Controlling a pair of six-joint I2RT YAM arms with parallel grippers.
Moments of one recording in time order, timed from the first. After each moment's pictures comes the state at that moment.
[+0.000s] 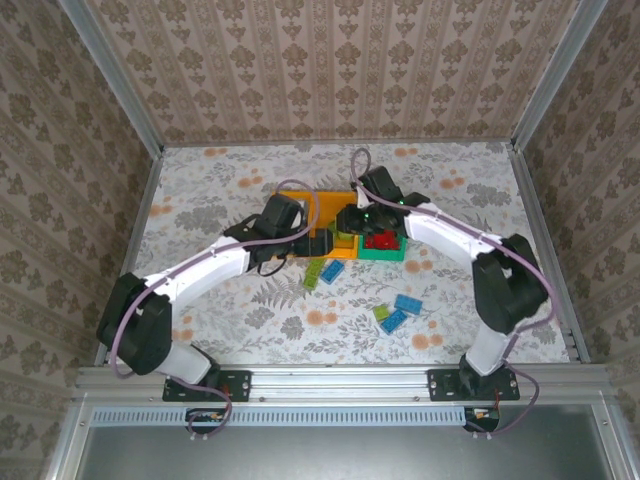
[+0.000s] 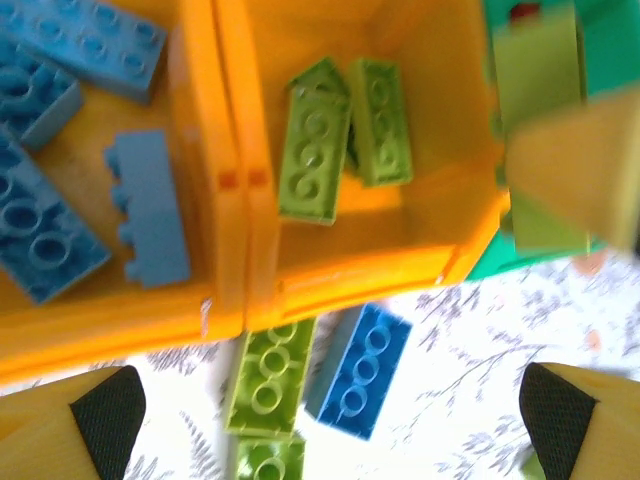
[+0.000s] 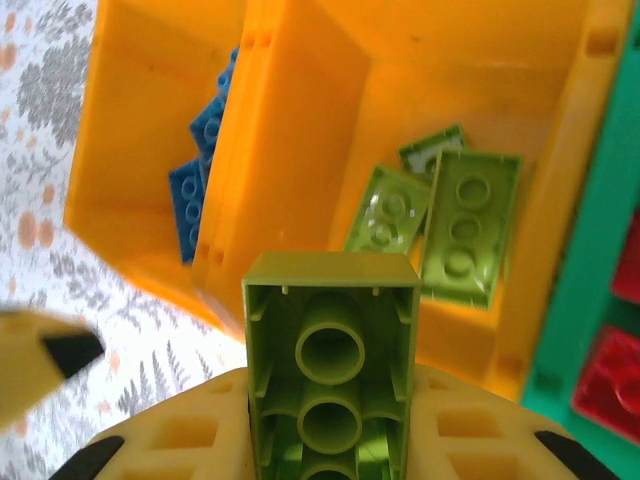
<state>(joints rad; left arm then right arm) -0.70 1.46 0.98 -0.40 0.09 -0.53 0.50 1.78 1.33 -0.45 -0.25 0.55</state>
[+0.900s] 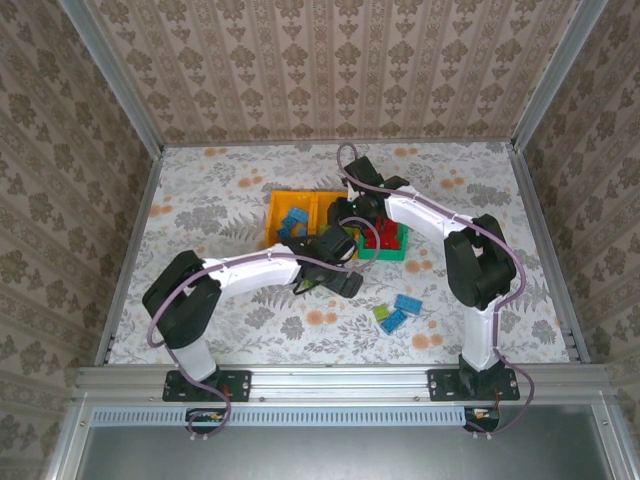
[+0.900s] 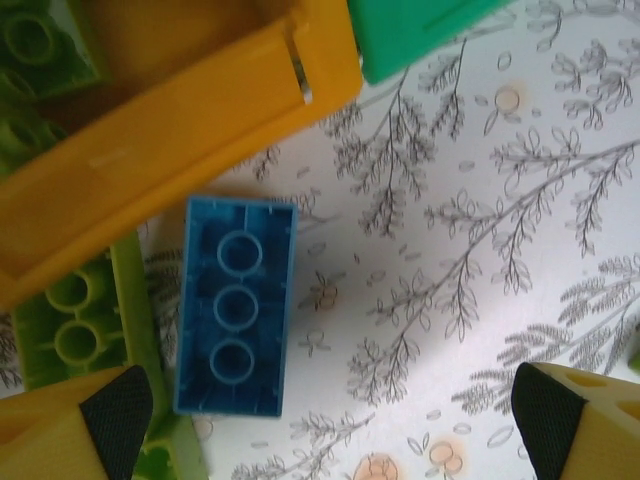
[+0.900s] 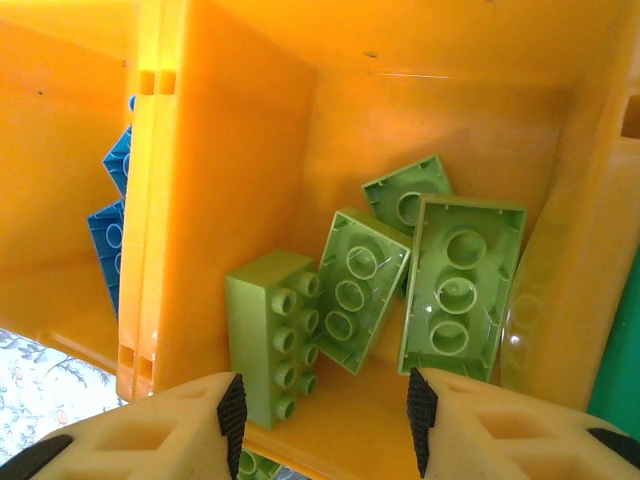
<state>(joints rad) -0.97 1.73 1.13 -0.51 -0.06 -0.31 0.50 1.97 1.55 -0.62 -0.20 0.55</state>
